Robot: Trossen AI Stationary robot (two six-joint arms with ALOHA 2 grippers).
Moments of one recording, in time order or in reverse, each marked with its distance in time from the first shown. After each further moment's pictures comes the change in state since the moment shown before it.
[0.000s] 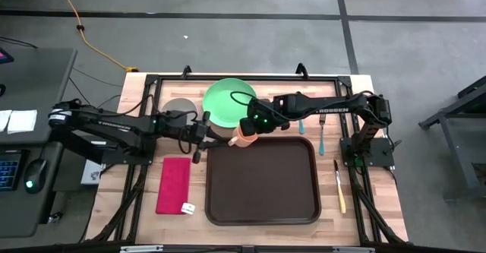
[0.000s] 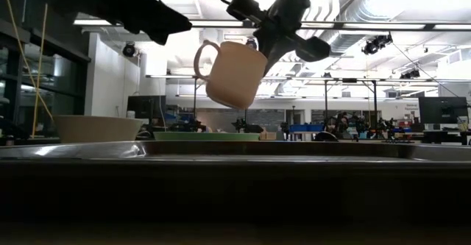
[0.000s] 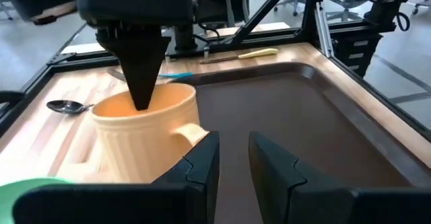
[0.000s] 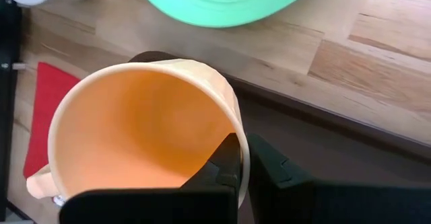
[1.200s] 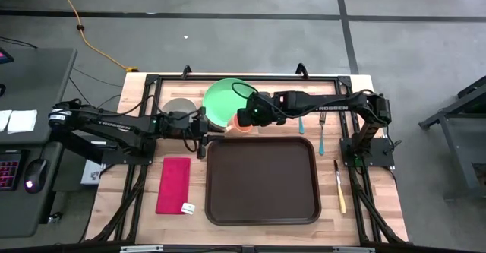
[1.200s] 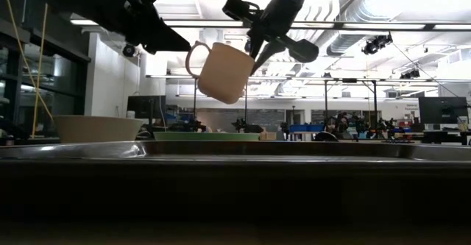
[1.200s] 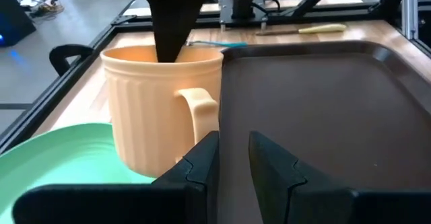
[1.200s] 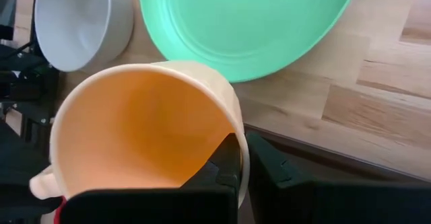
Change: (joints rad) left arm 0.000 0.000 0.000 -0.087 -0.219 -0.047; right arm -0.026 0.000 0.000 0.113 0.090 0.052
